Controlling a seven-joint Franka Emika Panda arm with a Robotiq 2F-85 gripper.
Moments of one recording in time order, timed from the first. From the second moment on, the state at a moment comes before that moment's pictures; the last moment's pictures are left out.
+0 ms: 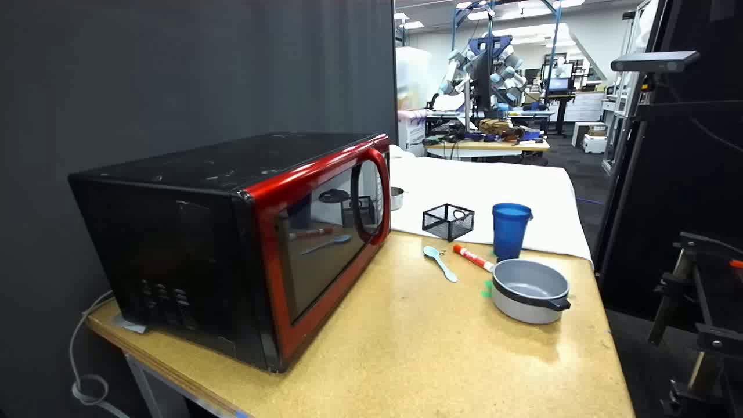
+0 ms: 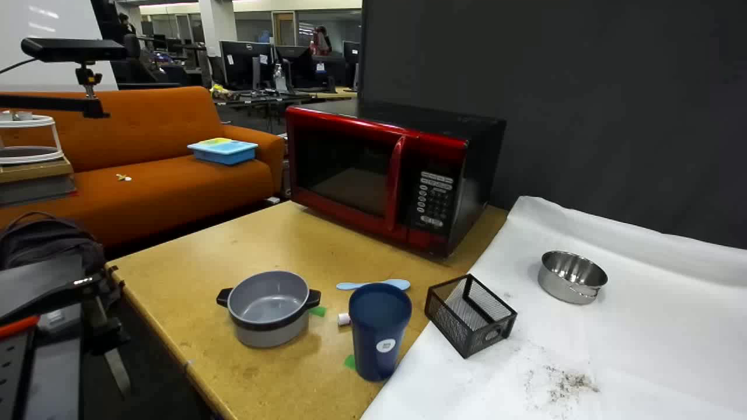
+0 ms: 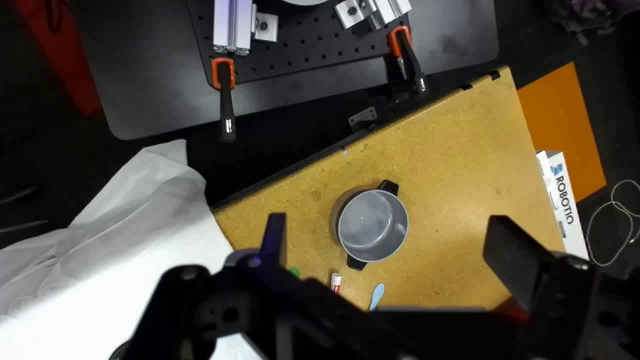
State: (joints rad) arm -0.14 -0.75 -0.29 -2.53 0.00 1.60 -0.15
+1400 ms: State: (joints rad) arm -0.06 -0.60 -0.24 -2.53 0.00 1.76 -0.21
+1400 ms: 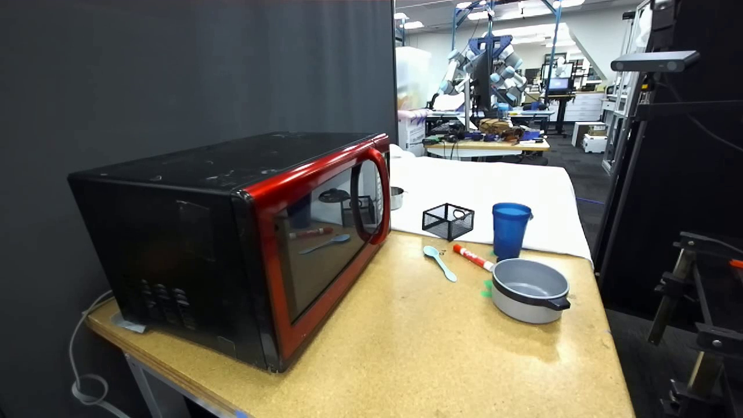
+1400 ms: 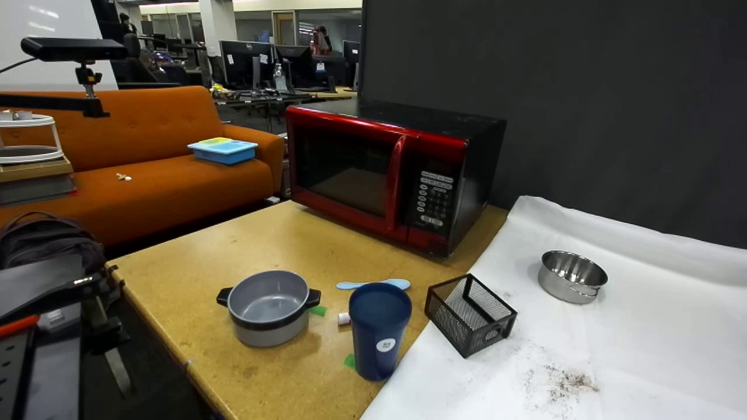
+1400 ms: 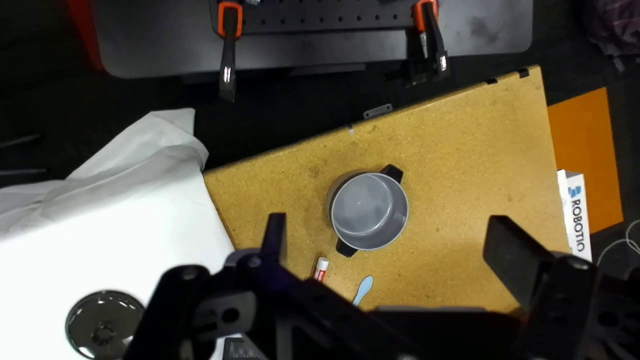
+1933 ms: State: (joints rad) arm 0.01 -0.25 -0.20 -2.40 0.01 1.96 -0.38
